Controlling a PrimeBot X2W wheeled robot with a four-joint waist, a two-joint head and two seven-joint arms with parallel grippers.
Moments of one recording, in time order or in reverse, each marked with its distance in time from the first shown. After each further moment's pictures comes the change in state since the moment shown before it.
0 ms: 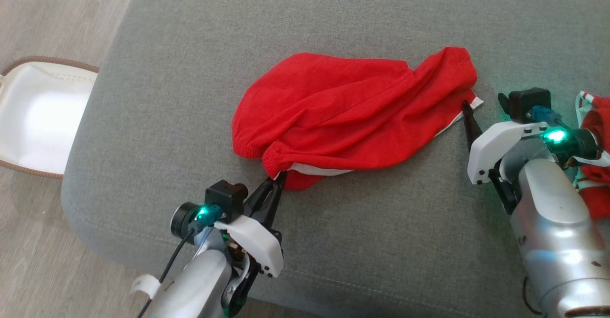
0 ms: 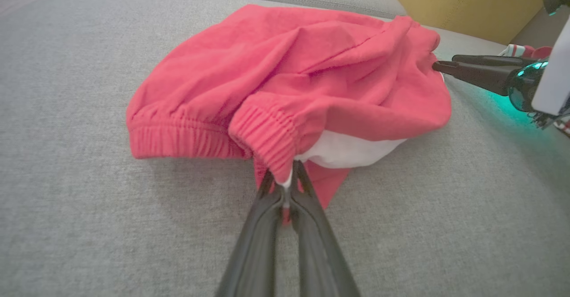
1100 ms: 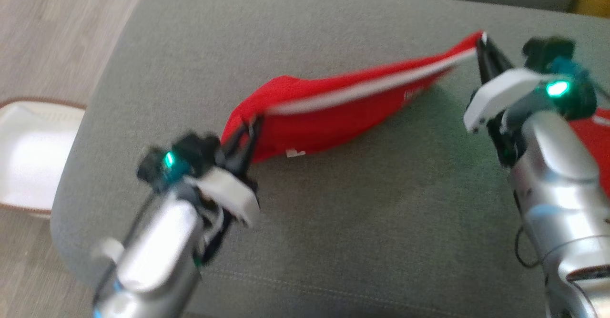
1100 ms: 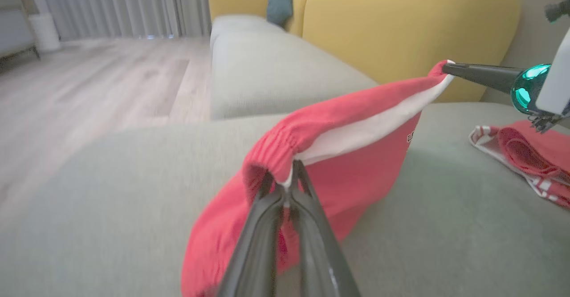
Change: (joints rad) left arm -0.106 0.083 0.073 -0.133 0.053 0.000 0.030; right arm -0.170 -0.014 0.125 0.051 0.268 0.000 -0.084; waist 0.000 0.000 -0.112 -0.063
